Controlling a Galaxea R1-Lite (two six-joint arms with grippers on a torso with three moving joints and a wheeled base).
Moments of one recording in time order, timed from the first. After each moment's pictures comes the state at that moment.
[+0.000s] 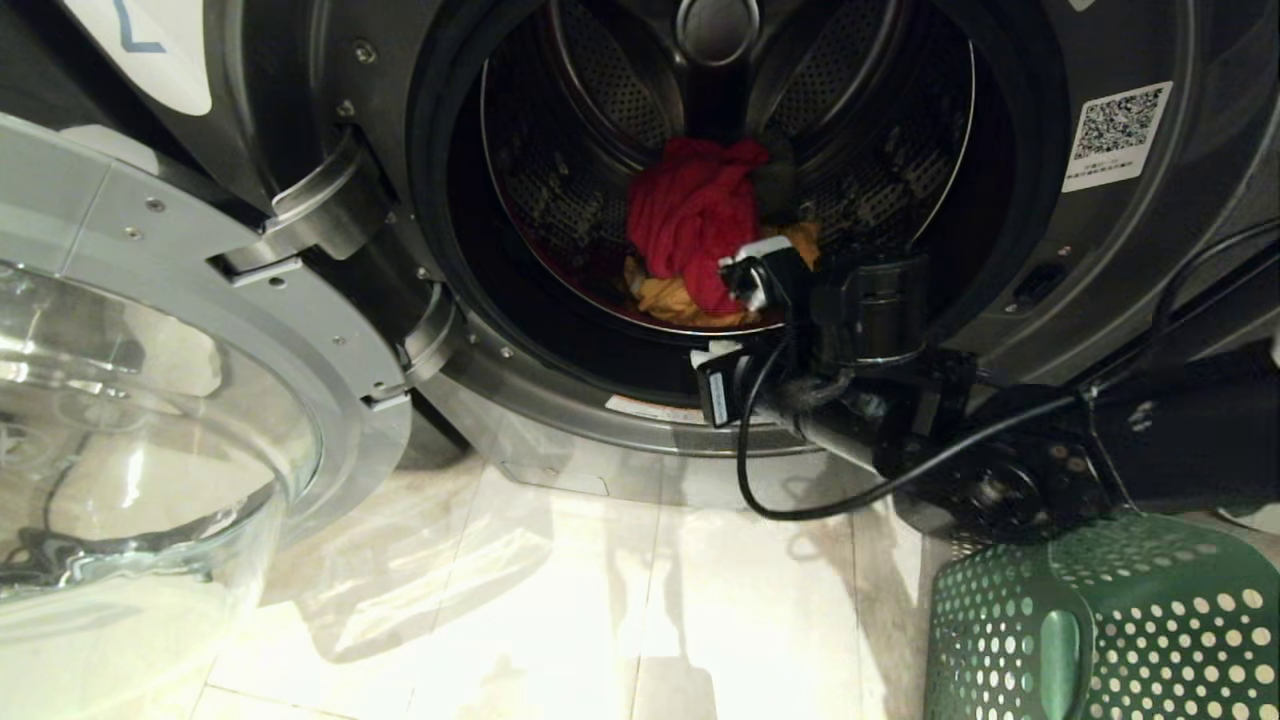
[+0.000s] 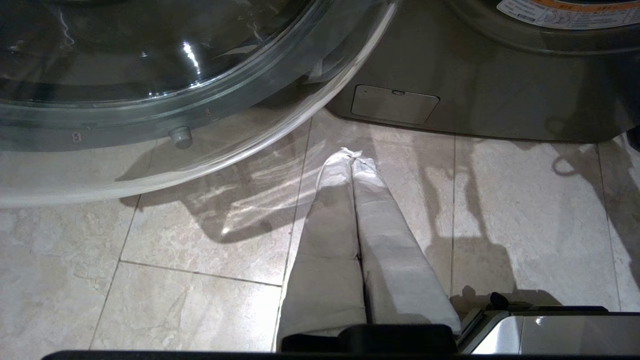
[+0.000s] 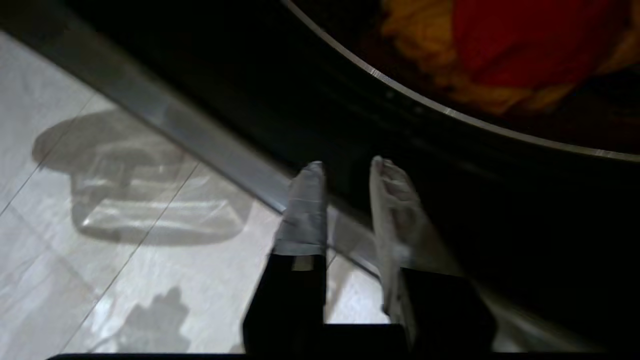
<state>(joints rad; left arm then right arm) 0.00 0.00 0.00 -0.02 0.00 0.00 0.66 1.95 -1.28 -0.55 -0.20 -0.04</state>
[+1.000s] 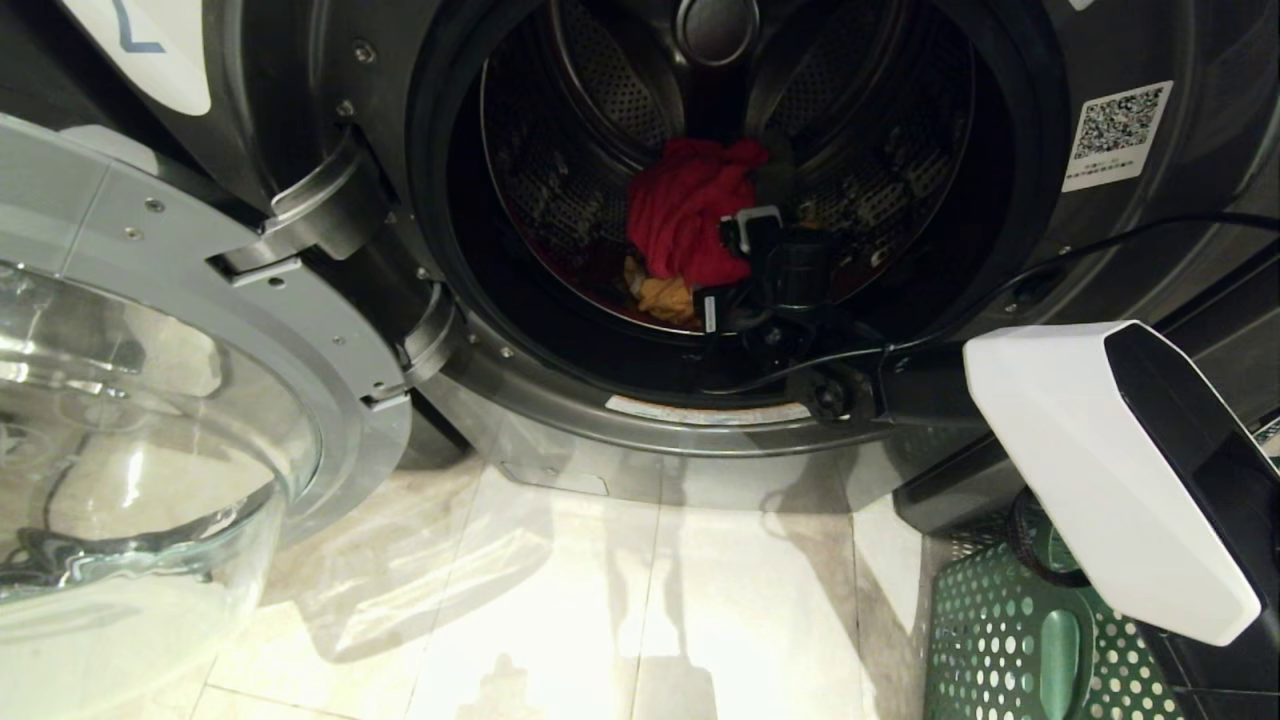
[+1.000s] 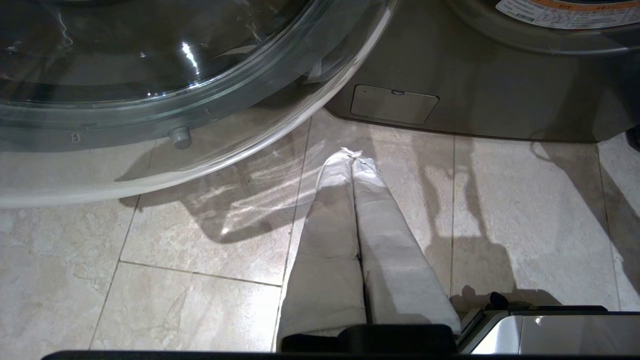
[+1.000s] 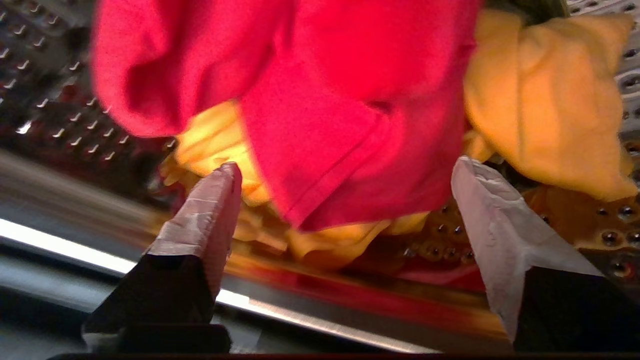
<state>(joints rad) 0.00 0.00 0.00 -0.02 0.00 0.00 0.50 2.42 -1.98 -0.51 -0.38 -0.08</state>
